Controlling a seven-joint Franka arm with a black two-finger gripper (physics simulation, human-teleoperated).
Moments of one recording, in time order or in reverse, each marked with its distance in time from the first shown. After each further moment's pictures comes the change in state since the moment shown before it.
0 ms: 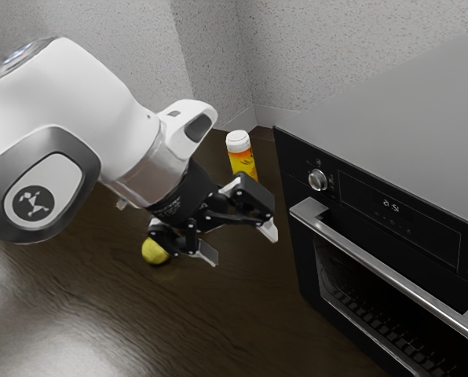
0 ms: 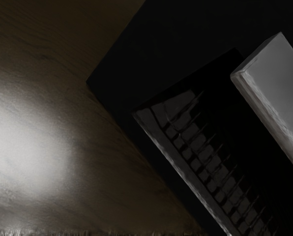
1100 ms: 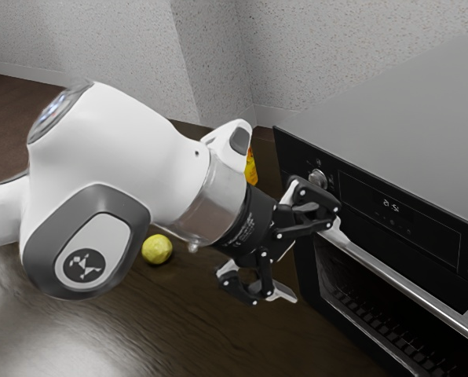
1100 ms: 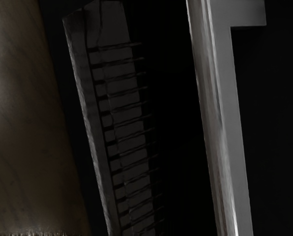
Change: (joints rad) arm -0.191 0.059 0.024 -0.055 -0.028 0.307 -0.599
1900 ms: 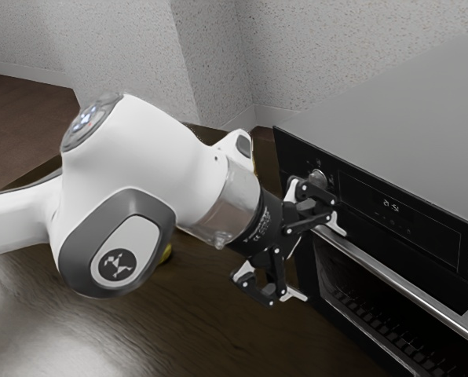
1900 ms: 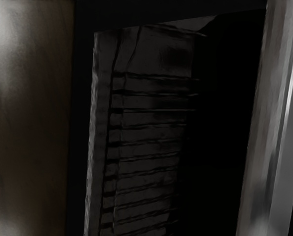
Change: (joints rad) arm 0.084 0.065 -0.036 0.001 -0.015 0.046 -0.215
